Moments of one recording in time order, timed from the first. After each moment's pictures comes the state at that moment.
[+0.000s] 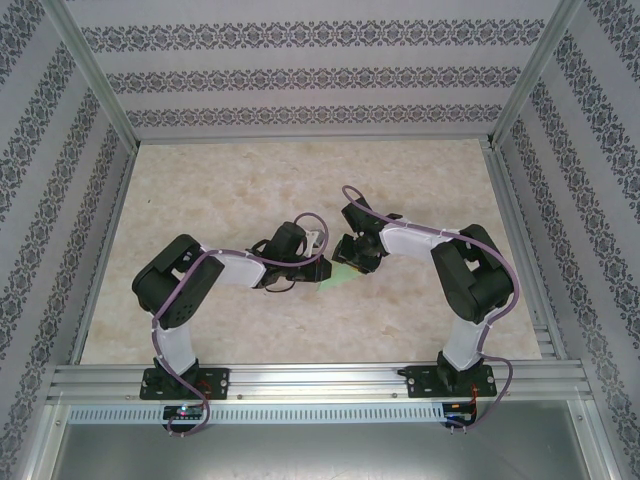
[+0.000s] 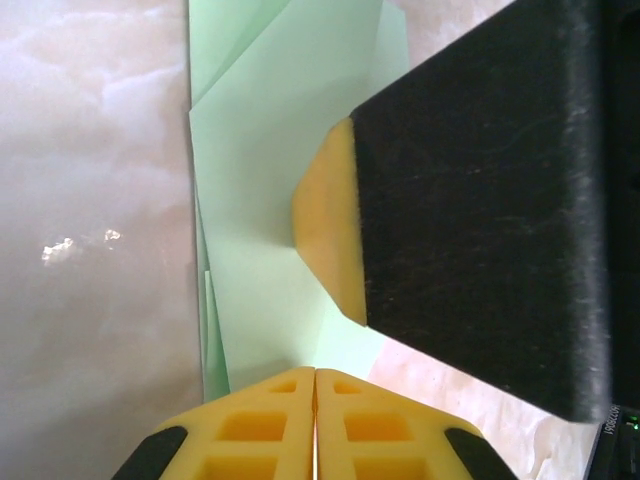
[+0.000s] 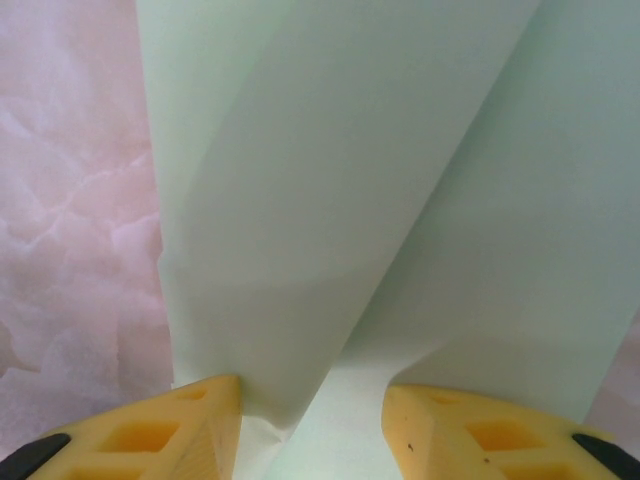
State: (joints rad) left arm -0.68 1.85 0.83 0.26 0.49 -0.66; right arm 0.55 1.84 1.05 -0.49 -0.18 0.87
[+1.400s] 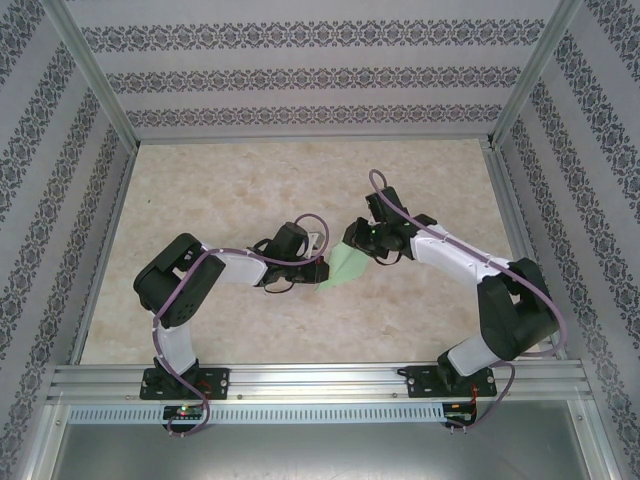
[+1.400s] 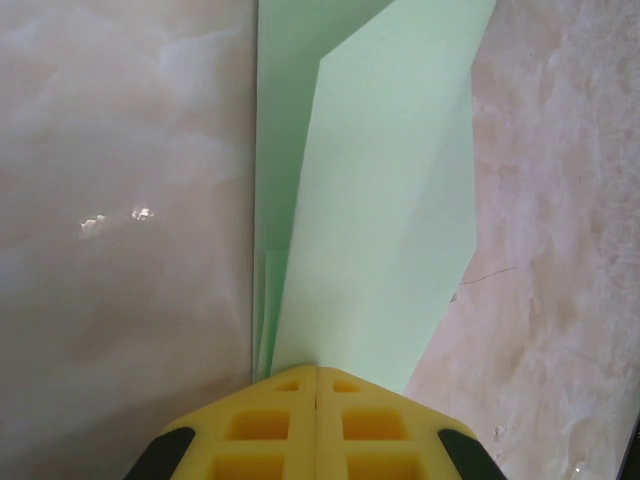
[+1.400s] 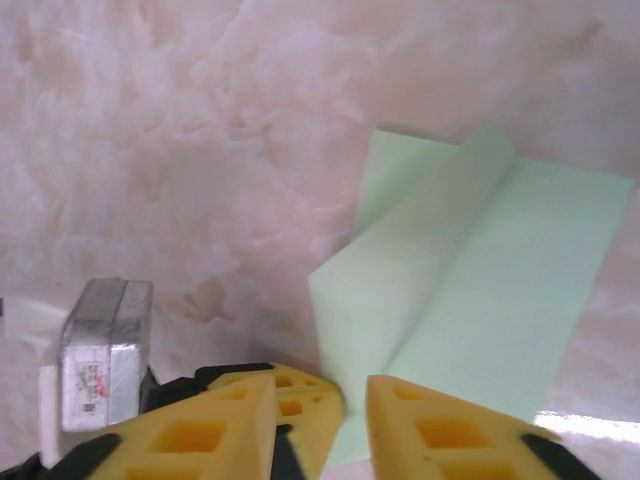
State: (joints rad) left arm -0.68 1.86 0.85 0.17 0.45 -0.64; right arm 0.50 1.53 0.97 -0.40 -0.24 0.79
